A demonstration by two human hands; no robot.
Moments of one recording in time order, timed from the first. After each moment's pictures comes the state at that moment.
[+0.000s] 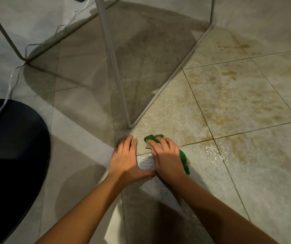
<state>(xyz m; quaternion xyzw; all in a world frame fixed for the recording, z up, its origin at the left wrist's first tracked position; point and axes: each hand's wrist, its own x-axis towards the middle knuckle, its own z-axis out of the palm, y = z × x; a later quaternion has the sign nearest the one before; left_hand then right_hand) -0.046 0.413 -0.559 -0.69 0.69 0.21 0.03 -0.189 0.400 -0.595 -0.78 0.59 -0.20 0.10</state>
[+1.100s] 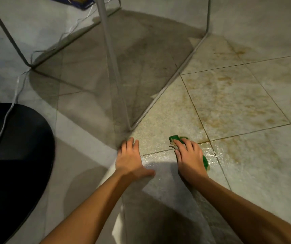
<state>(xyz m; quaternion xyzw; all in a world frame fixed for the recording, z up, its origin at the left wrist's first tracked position) -0.060 0.404 -0.546 -0.69 0.68 0.23 0.10 -0.252 0.398 -0.588 -0.72 0.66 -0.13 0.15</state>
